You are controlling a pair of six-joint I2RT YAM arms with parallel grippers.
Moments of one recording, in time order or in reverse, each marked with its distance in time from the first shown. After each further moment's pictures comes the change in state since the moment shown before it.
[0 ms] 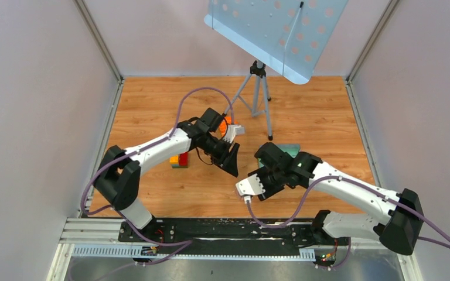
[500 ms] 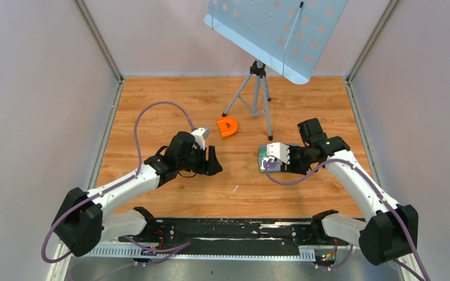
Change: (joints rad) left arm 0.043 -0.480 -0.502 0.458 -0.539 -0.311; right arm -0.631 -0.023 -0.026 -0.025 -0.174 -0.059
